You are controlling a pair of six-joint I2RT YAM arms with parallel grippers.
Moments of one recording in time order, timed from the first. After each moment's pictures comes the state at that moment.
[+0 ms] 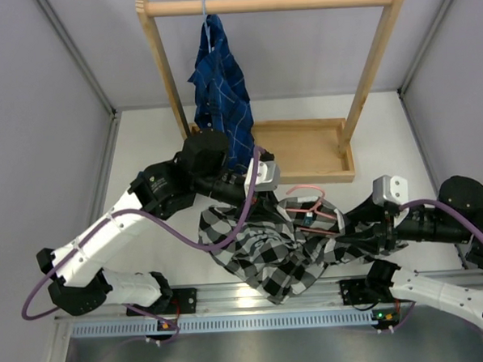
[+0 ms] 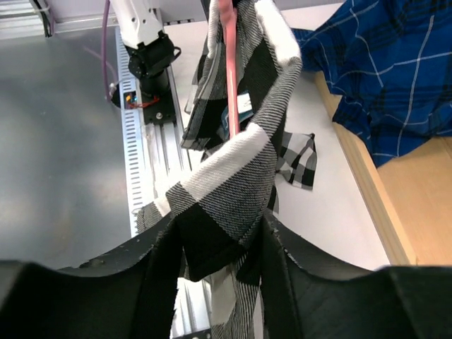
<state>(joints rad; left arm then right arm) -1.00 1.28 1.59 -0.72 0.82 0.26 0.95 0.59 1.33 -1.01 -0.37 -0.15</state>
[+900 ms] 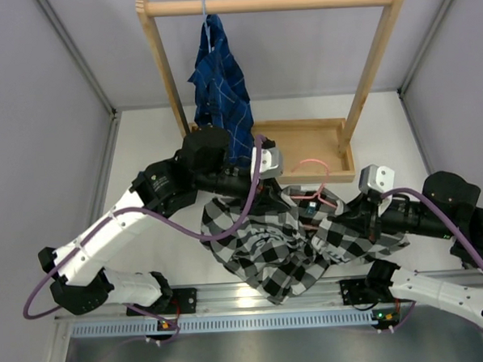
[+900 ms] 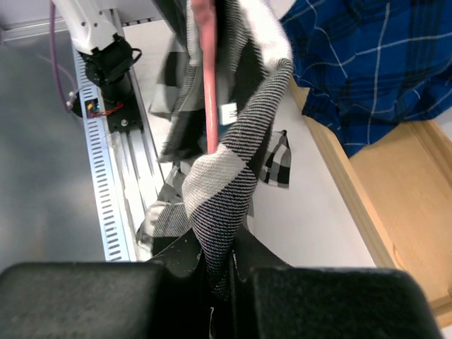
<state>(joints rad) -0.98 1.30 1.60 -0.67 0.70 0.18 0.95 0.62 1.28 -0.92 -0.26 -0.14</state>
